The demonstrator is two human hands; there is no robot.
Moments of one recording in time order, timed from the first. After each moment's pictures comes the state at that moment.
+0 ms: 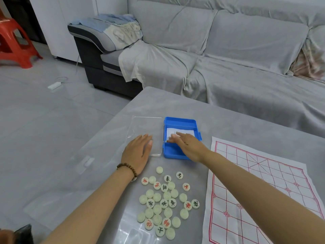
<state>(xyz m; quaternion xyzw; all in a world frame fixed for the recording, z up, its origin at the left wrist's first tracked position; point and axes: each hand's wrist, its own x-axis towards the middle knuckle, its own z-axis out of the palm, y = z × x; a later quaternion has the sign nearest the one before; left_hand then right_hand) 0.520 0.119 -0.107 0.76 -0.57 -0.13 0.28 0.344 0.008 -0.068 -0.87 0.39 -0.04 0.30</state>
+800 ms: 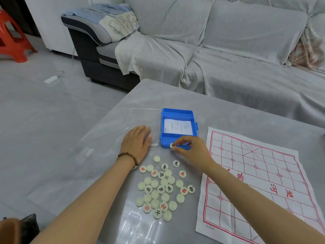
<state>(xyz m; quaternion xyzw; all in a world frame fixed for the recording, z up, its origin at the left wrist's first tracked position) 0.518 0.117 -0.112 0.77 -0.59 -0.07 0.21 0.314 0.060 -0.072 -0.79 0.43 -0.24 0.35</state>
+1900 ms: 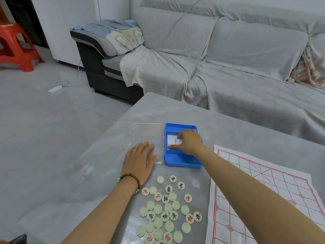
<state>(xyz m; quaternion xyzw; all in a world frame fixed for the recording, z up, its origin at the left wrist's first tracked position) 0.515 0.116 -0.115 0.79 -0.57 -0.06 0.21 0.377 -0.029 -0.063 -0.85 0.51 -0.01 0.14</state>
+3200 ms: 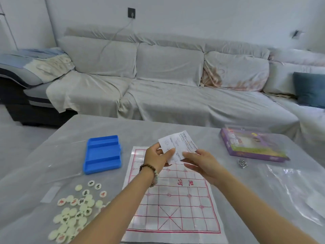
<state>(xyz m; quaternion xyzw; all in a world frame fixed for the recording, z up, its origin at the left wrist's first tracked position) 0.217 0.094 0.019 0.53 -0.42 -0.52 0.52 0.055 0.087 0.036 -0.43 0.51 -0.39 0.64</state>
